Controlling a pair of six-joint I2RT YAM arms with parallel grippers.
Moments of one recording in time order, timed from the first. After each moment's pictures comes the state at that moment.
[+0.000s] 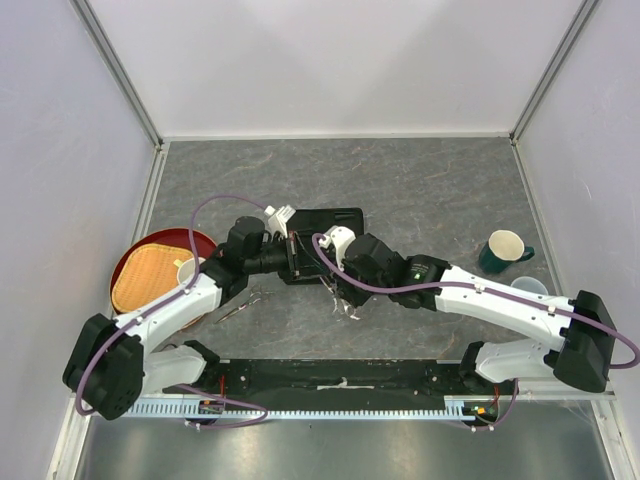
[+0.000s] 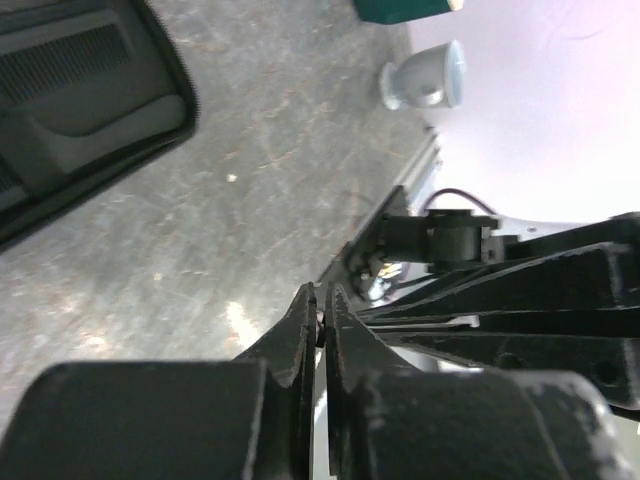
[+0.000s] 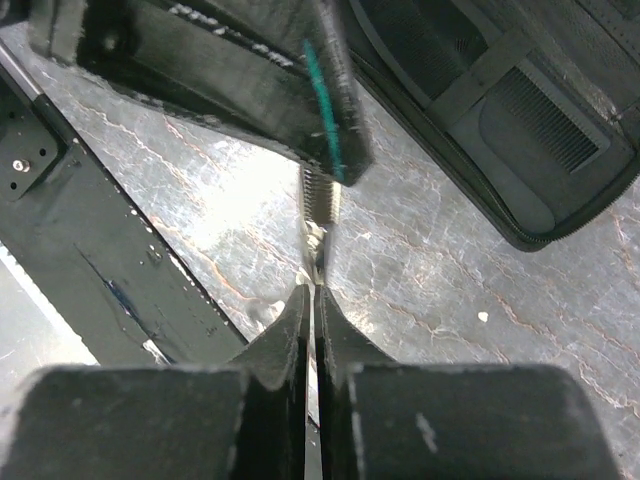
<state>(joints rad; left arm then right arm) -0.55 1.16 0.60 0.08 0.61 -0.84 1.05 1.27 0.99 -0.48 0.01 0.27</state>
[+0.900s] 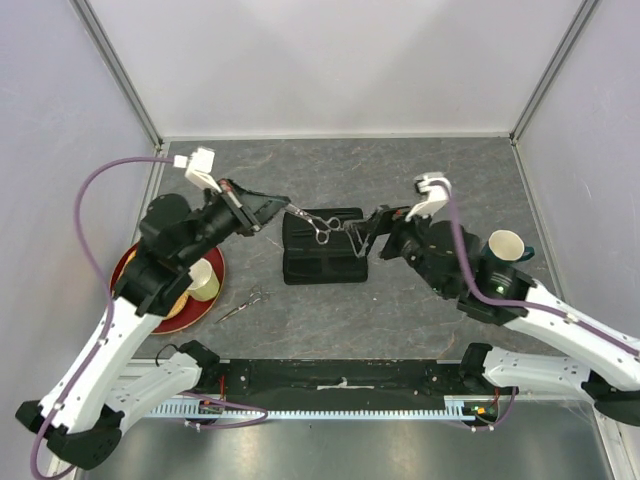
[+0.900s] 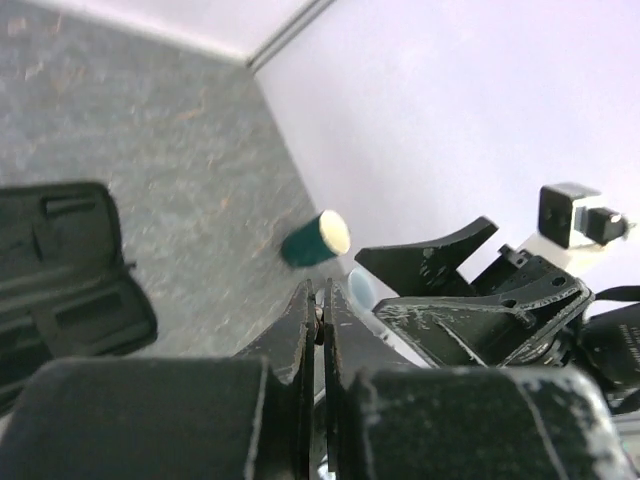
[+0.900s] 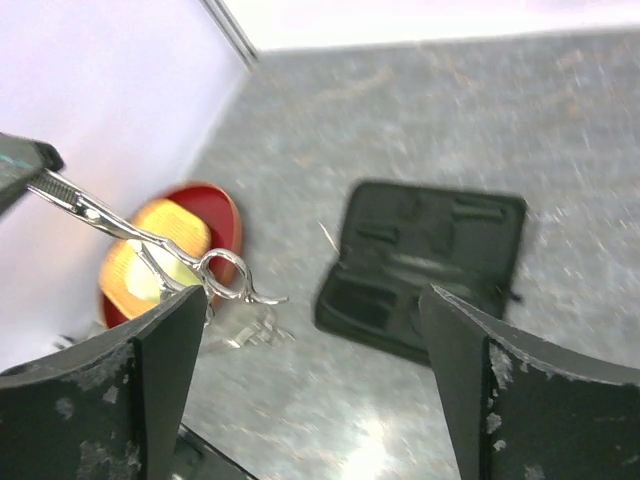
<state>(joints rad) -0.55 0.87 1.08 -0.29 0.21 -0.82 1.05 0.98 1.10 -0.36 0.51 0.54</state>
